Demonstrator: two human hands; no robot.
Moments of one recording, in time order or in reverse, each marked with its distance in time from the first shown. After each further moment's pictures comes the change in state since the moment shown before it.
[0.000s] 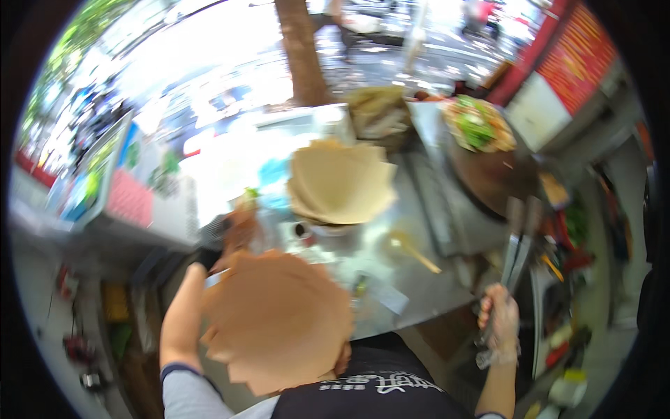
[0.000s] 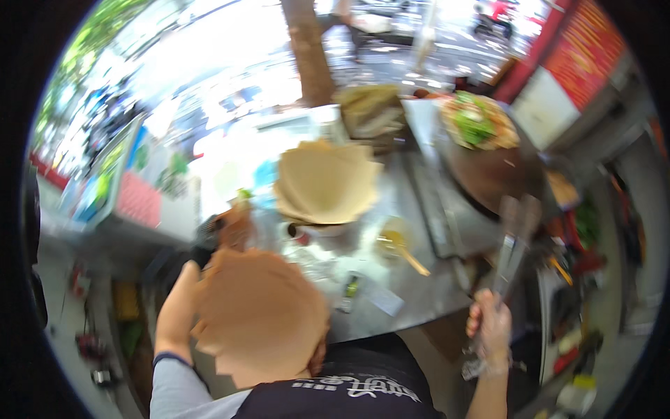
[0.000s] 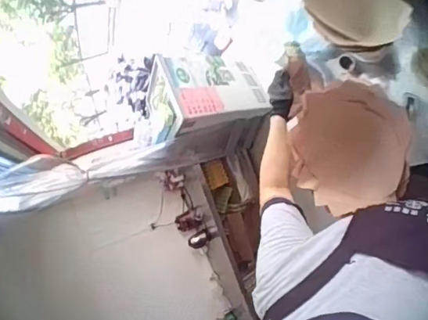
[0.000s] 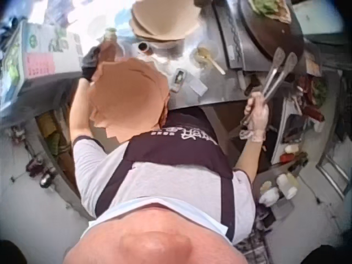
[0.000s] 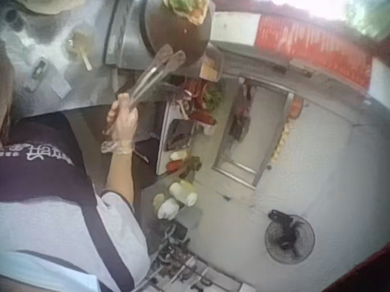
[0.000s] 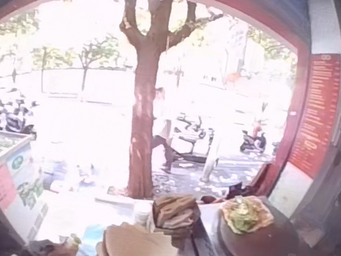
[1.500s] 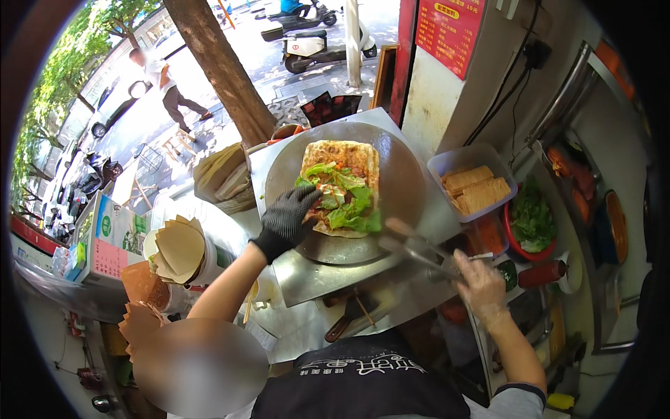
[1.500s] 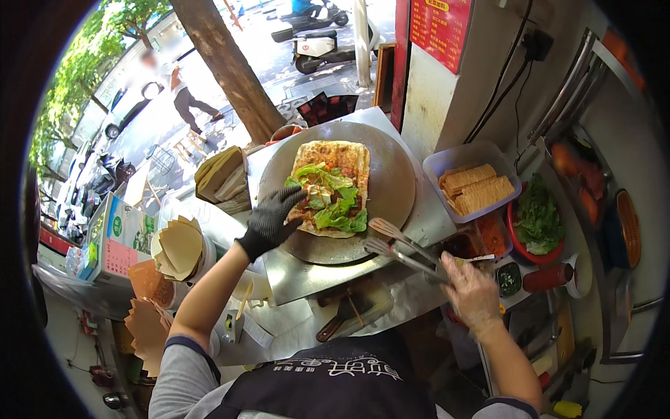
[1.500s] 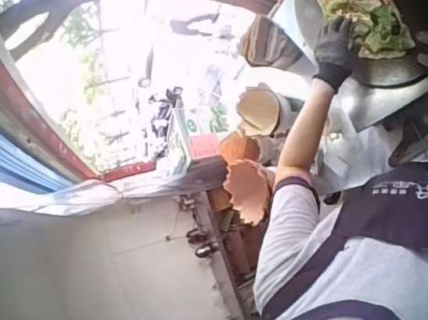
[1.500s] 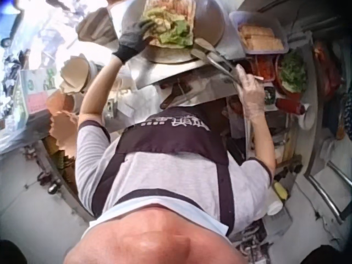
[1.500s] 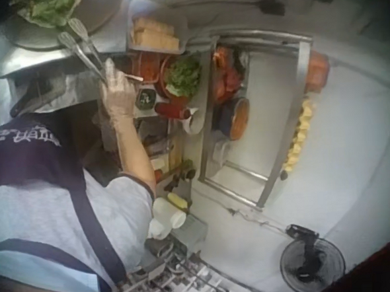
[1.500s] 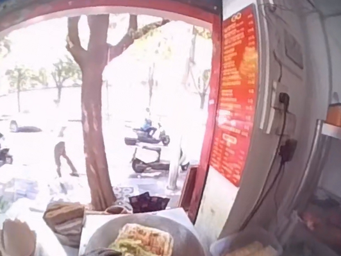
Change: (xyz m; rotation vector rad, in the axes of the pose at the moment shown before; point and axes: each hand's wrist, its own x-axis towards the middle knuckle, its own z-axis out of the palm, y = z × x) left_hand 0.186 0.602 0.306 0.311 -0.219 0.588; right_hand 0.251 -0.099 -0.352 -1.377 0.048 -1.089
